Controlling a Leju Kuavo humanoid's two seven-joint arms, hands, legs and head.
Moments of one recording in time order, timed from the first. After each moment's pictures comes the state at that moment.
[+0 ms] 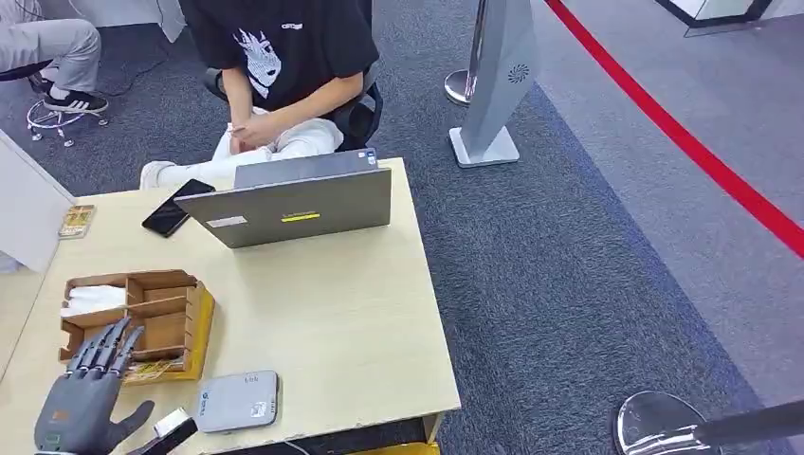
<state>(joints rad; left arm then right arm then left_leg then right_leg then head) 0.19 0.31 -0.13 -1.48 -1.21 0.27 -0.23 -0.11 0.01 0.93 0.00 -1.57 0.63 -0.70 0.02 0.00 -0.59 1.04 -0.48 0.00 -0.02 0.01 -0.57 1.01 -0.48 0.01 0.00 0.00</state>
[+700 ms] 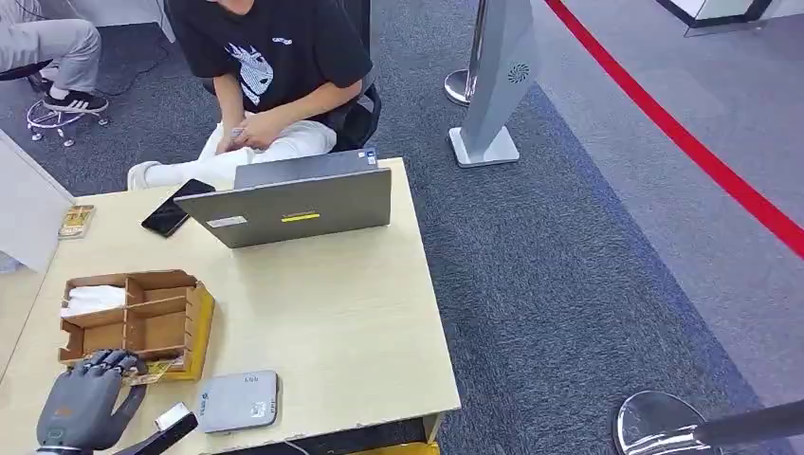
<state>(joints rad) 0.16 0.30 -0.12 -1.44 -1.23 0.25 -0.24 -0.11 0.01 0.93 0.00 -1.57 0.63 -0.70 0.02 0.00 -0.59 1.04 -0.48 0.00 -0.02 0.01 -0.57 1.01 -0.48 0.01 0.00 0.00</state>
